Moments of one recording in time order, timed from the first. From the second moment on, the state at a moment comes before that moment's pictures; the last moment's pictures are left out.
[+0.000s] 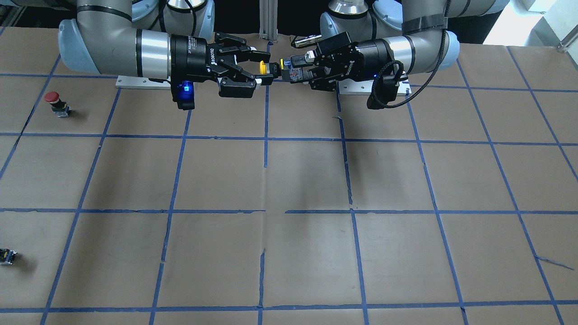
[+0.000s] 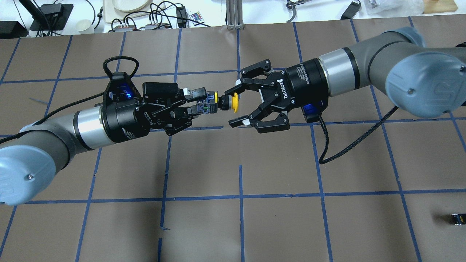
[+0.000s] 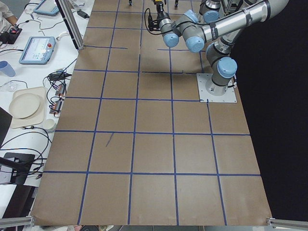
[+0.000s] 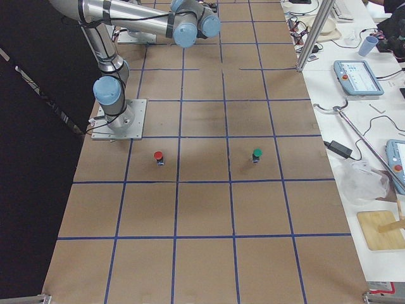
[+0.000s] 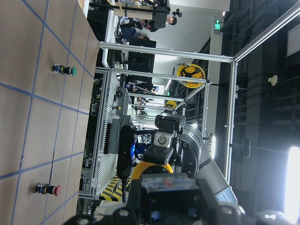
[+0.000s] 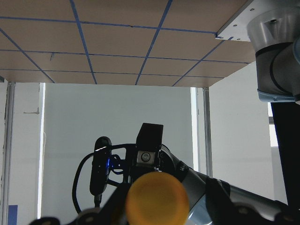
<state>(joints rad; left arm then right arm) -1.35 -1.34 -2.16 -1.94 -0.01 0.60 1.55 -1.60 1.83 -1.19 -0.33 0.92</state>
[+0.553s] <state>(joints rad) -1.35 -1.34 -2.16 -1.93 -0.01 0.51 1.55 -1.60 1.83 -1.19 -0.33 0.92</state>
